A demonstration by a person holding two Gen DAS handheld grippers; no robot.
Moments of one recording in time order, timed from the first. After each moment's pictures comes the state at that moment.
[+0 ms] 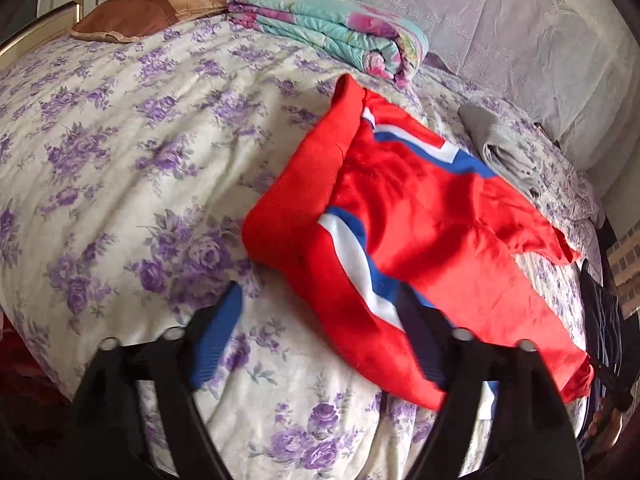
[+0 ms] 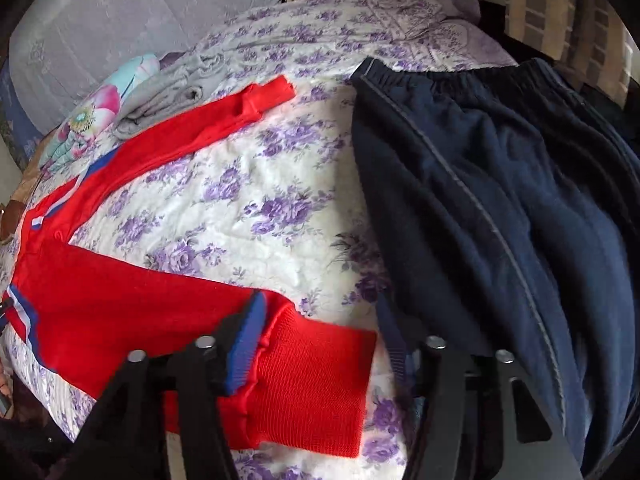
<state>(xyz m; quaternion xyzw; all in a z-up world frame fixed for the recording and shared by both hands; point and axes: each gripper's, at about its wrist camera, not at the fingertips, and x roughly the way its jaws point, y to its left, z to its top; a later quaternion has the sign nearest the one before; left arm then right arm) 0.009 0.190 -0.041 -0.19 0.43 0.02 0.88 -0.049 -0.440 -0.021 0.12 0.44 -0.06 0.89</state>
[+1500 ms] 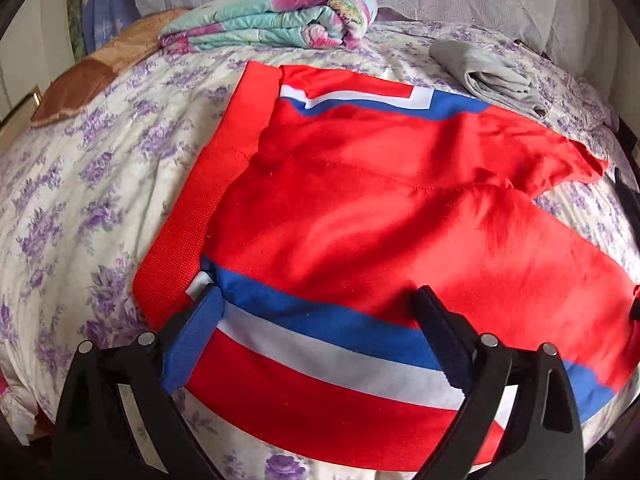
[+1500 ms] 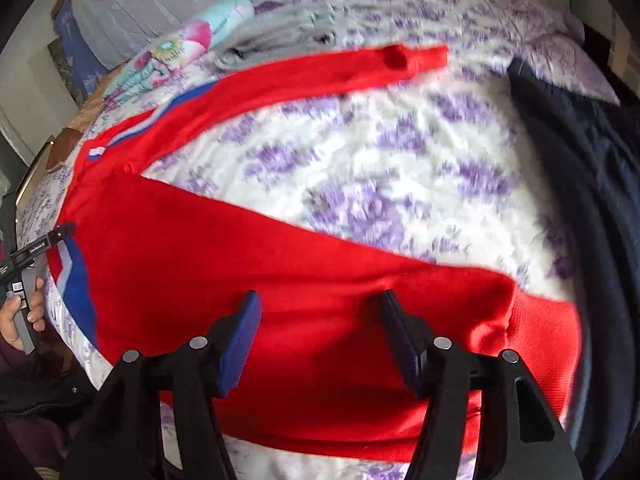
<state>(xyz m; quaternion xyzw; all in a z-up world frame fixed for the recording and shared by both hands) 0.042 0.122 -0.067 0.00 0.45 0.00 0.89 -0.018 -0.326 -0.047 0.08 0.51 0.07 0.86</state>
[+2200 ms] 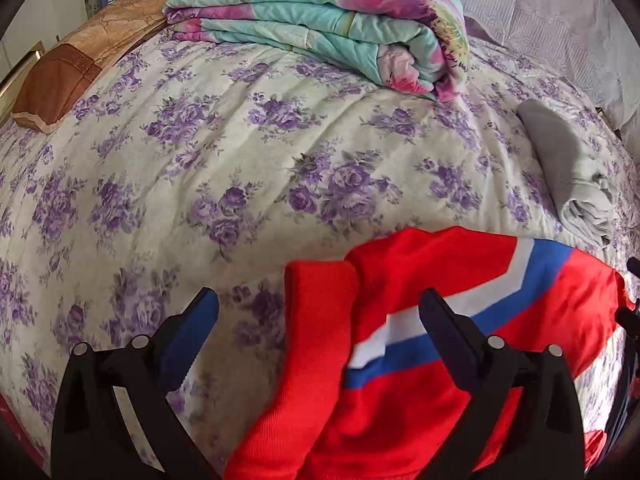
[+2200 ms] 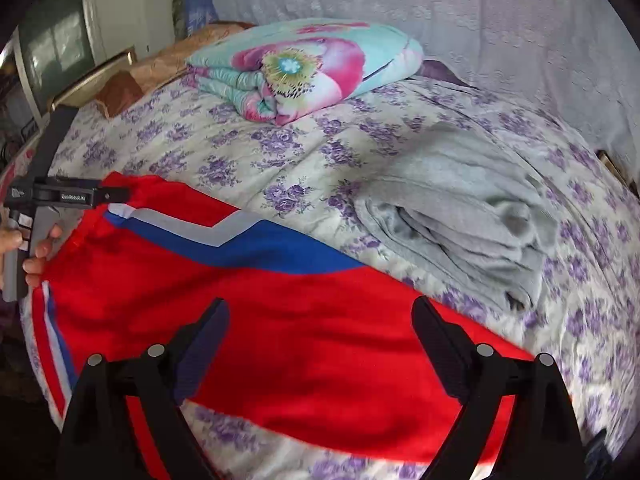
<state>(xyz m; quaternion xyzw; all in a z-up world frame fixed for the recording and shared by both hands) 0.250 0.184 -0.043 -0.09 0.53 0.05 0.84 0.269 -0.118 0.026 -0.19 0.45 0.24 0.84</state>
